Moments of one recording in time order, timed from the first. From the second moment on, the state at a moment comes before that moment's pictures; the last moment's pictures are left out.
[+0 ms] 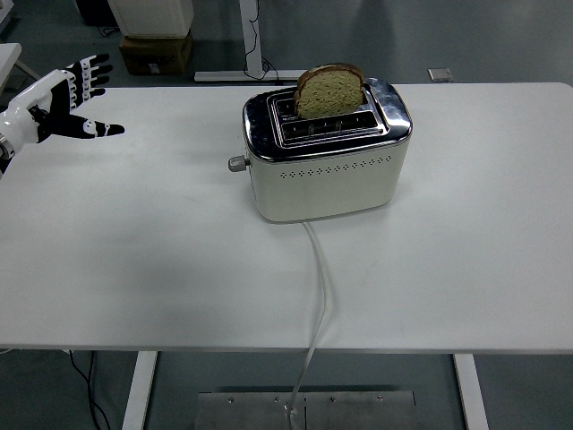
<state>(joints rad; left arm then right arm) -0.97 0.57 -0.44 -0.53 0.75 -0.41 -0.50 0.01 0.00 0.42 0.14 -0.35 0.07 0.14</state>
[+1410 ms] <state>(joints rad) -1.02 0.65 -0.41 -0.87 1.37 -0.40 -0.53 0.01 0.00 0.42 0.14 -0.35 0.07 0.14</state>
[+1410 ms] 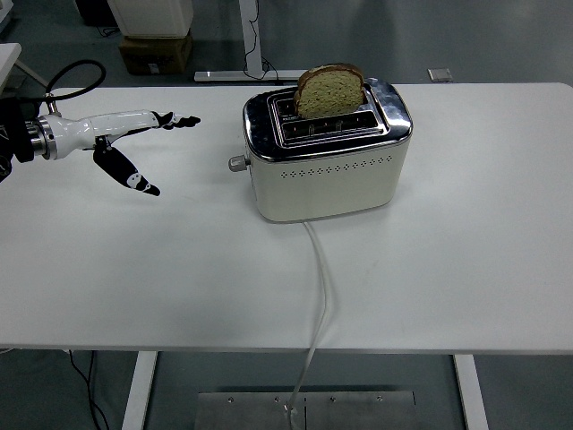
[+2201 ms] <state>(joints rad) -0.94 0.67 -0.40 -0.99 1.40 -0.30 -0.55 0.01 0.00 0.42 0.14 -0.35 0.07 0.14</state>
